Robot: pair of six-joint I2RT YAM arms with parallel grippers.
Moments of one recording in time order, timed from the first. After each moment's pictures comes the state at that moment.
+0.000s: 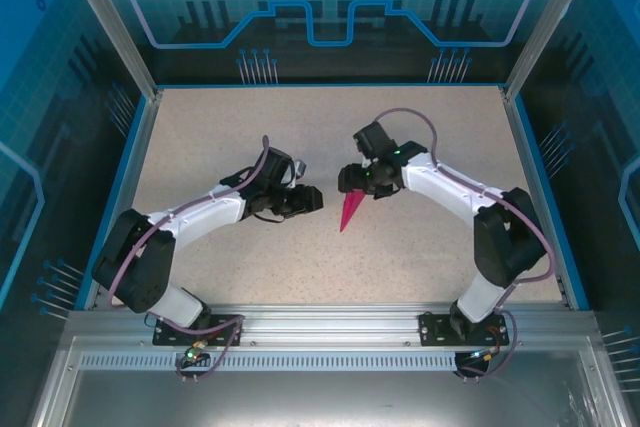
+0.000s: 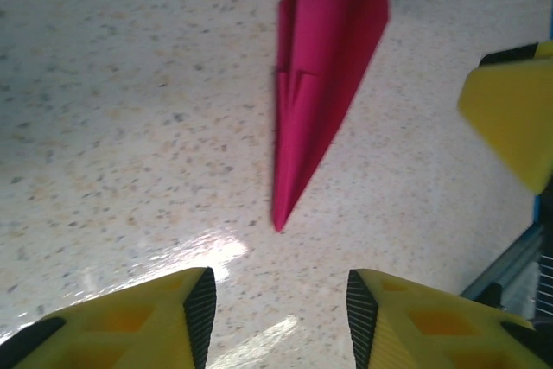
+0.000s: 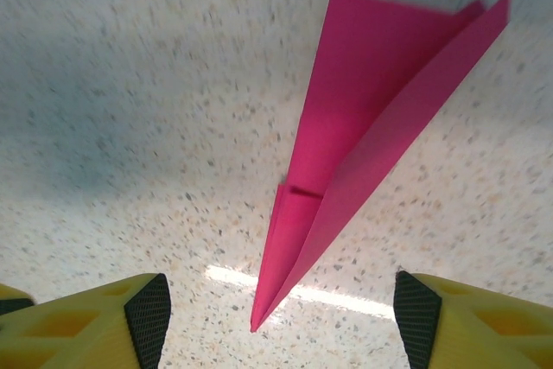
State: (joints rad) left arm -0.51 1.51 0.90 -0.31 0.41 -0.72; right arm 0.57 1.70 1.26 -0.71 -0.06 0.60
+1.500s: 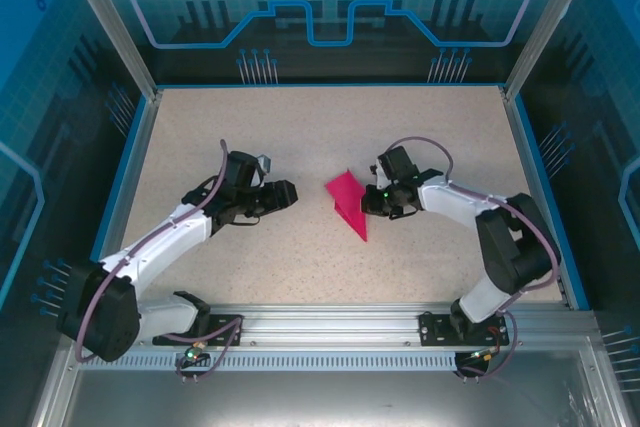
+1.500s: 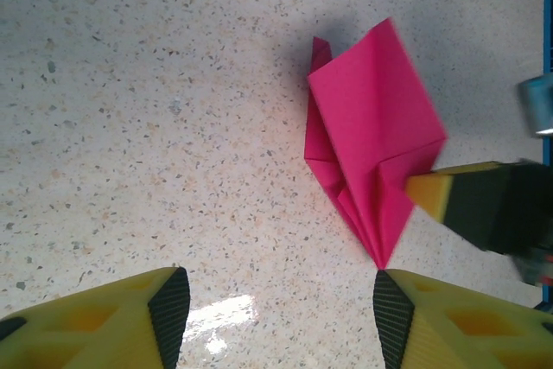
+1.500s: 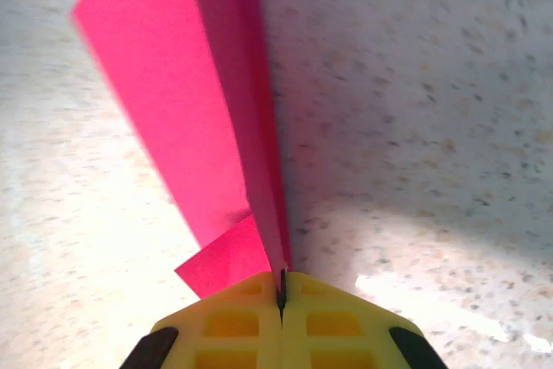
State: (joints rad) left arm -0.40 1.23 0.78 -0.38 0.29 -0.74; right arm 0.45 1.59 0.93 -0.42 -0.32 0.51
